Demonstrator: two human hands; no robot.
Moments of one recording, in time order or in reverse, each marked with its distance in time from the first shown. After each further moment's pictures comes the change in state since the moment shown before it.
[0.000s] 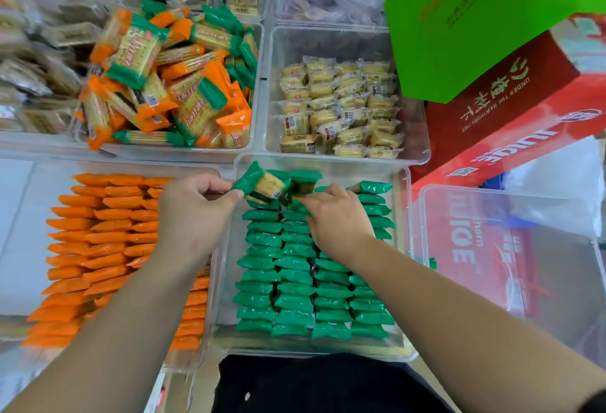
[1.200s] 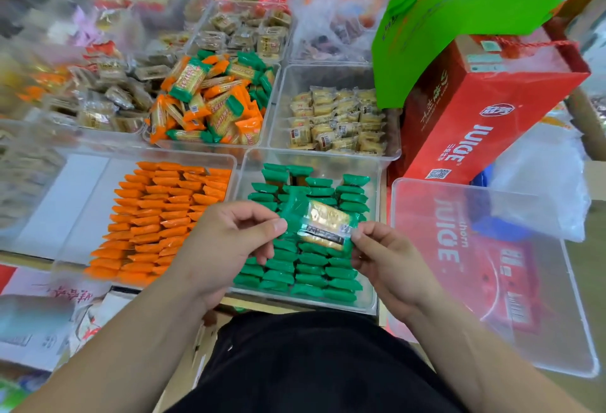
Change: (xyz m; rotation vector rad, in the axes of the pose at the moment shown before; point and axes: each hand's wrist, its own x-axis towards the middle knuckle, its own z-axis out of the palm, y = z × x) left_hand -0.187 0.068 -0.004 -0.265 -0.312 0.016; right_hand -0.186 0.015 -0.073 1.756 0.064 0.442
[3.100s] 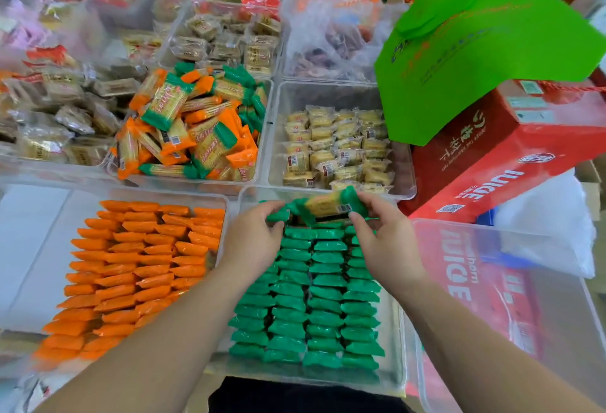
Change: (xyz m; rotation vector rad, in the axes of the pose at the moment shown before) left_hand 0.185 -0.071 -0.013 0.606 0.079 0.084; right_hand 0.130 -0.026 0.030 -0.813 0.317 -0.482
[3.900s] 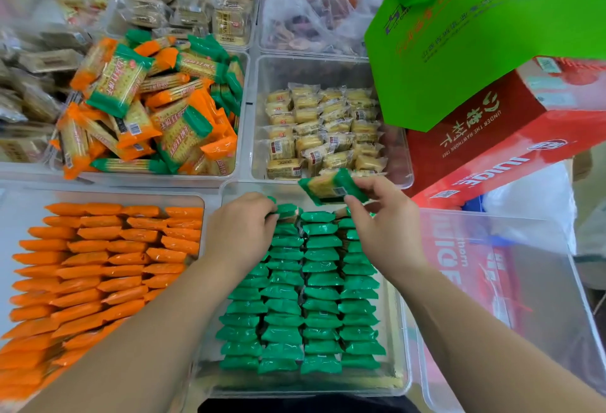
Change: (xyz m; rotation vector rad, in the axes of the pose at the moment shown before) left_hand 0.034 -0.020 0.005 0.315 0.048 0.428; right_hand 0.023 0.003 0.011 -0.143 0.100 -0.010
